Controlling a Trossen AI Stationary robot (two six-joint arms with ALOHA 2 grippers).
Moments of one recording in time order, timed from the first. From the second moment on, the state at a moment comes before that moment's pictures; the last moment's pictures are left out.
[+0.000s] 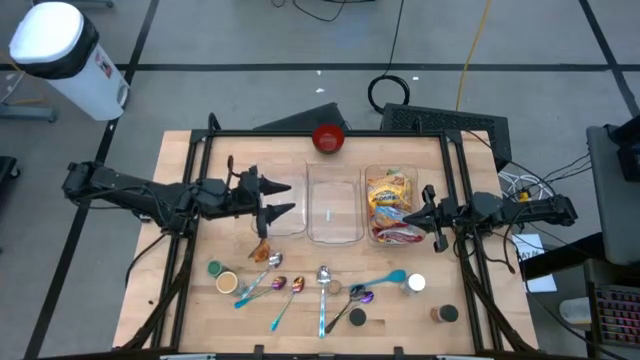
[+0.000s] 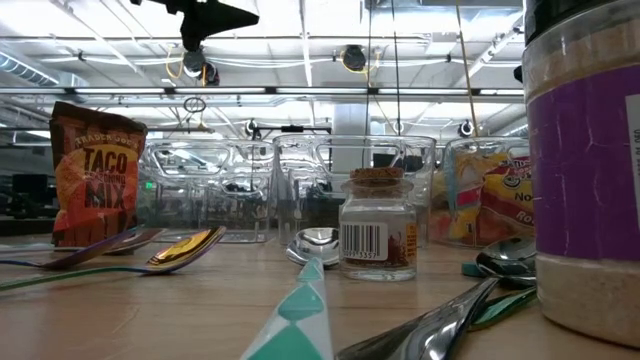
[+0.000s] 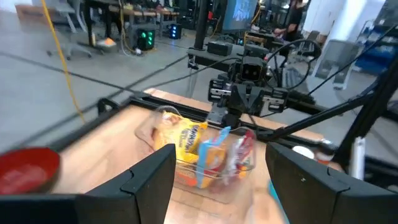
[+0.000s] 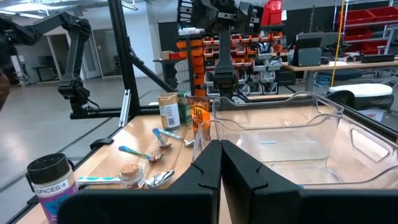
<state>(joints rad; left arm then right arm) -0.15 1.02 0.69 0.23 -0.33 -0.24 0.12 0.00 0.02 0.05 0.02 0.09</state>
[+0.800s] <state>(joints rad) -0.43 1.35 1.30 -0.84 -0.28 -0.82 0.12 0.01 0.02 0.06 0.02 0.09</state>
